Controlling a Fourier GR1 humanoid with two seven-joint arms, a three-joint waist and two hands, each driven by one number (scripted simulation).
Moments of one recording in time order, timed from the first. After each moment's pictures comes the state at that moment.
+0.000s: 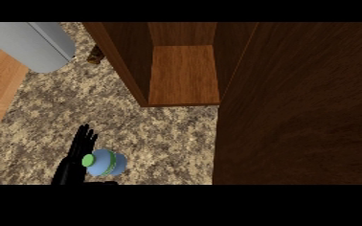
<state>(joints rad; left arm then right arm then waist) 0.16 0.03 0.18 -1.21 0.12 -0.24 -0.39 0.91 -0.23 0.48 -2.50 -0.02 0.18 -0.28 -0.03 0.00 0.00</state>
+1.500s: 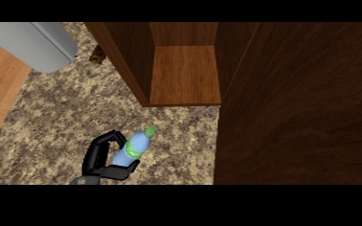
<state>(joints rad) -0.20 0.07 0.15 -0.59 -0.12 -0.09 -0.99 1.01 -0.38 0.51 -2.50 0.00 0.08 -0.43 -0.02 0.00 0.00</state>
